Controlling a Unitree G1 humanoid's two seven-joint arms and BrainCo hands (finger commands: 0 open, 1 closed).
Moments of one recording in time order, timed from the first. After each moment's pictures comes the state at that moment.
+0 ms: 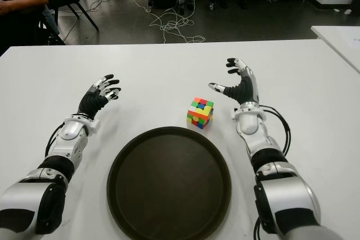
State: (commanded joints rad) left arm -0.69 0.12 0.13 1.21 -0.01 -0.48 -0.19; right arm -0.73 -0.24 0.08 1.13 -0.32 -0.59 -0.38
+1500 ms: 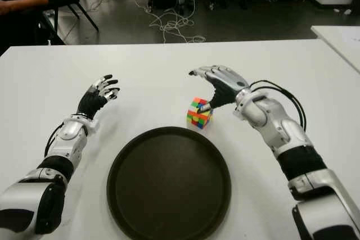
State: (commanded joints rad) left arm -0.69 0.12 0.14 1.21 0.00 -0.49 -0.18; right arm -0.54 -0.52 0.33 0.37 -0.62 -0.31 0.21
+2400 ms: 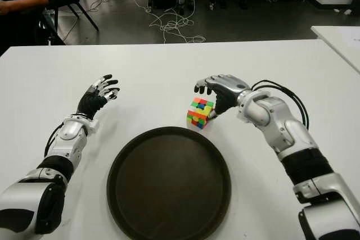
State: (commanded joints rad) left arm -0.68 0.12 0.13 1.20 0.00 -0.48 -0.17; right arm -0.56 -0.54 0.32 0.36 -0.59 -0.27 0.36
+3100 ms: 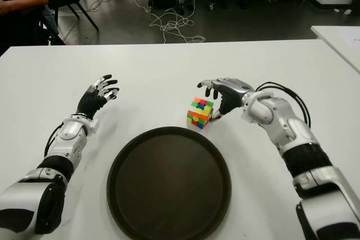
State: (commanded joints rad) left arm -0.68 0.12 0.13 1.20 0.00 -0.49 -0.17; right arm -0.62 -0.51 0.35 0.59 -0.59 -0.35 0.30
